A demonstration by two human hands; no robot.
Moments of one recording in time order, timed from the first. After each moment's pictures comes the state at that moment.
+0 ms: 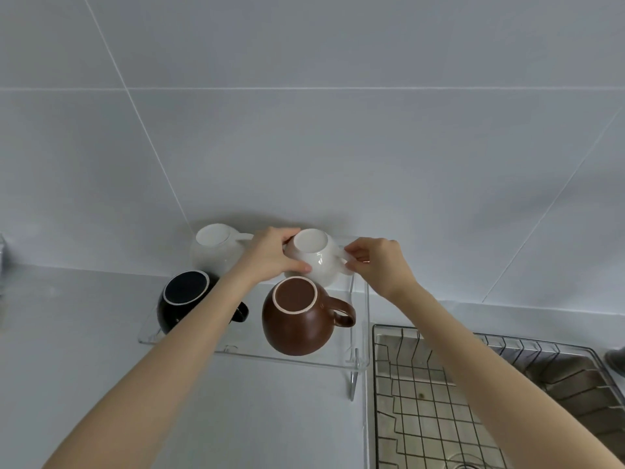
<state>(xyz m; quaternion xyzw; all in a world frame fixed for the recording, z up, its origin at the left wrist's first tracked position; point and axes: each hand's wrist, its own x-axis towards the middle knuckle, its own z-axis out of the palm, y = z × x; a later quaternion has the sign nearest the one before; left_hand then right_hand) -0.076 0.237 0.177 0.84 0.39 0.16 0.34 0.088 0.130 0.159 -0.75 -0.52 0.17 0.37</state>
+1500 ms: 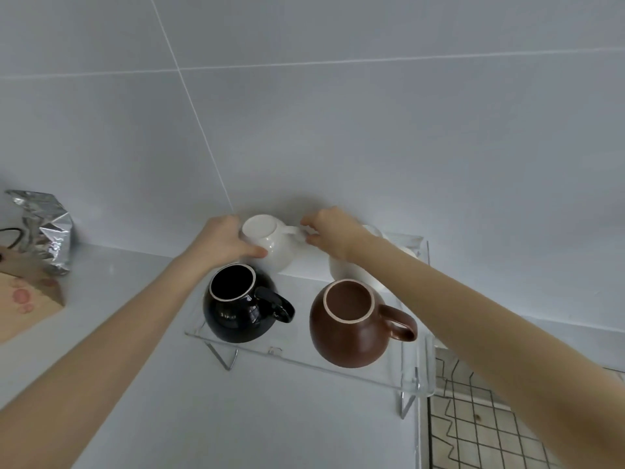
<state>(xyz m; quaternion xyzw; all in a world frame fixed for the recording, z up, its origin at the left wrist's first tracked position) -0.168 0.283 0.201 0.79 0.57 0.09 0.19 0.009 0.249 0.177 -0.67 -0.72 0.13 0.12</state>
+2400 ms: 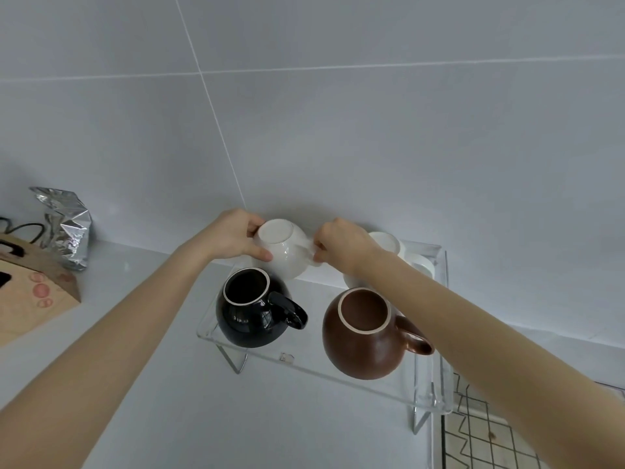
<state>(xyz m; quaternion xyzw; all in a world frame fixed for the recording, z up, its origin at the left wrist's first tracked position) -0.183 0.314 0.197 0.81 0.50 0.08 0.29 -0.001 0.252 0.167 -0.66 -0.74 0.08 0.09</state>
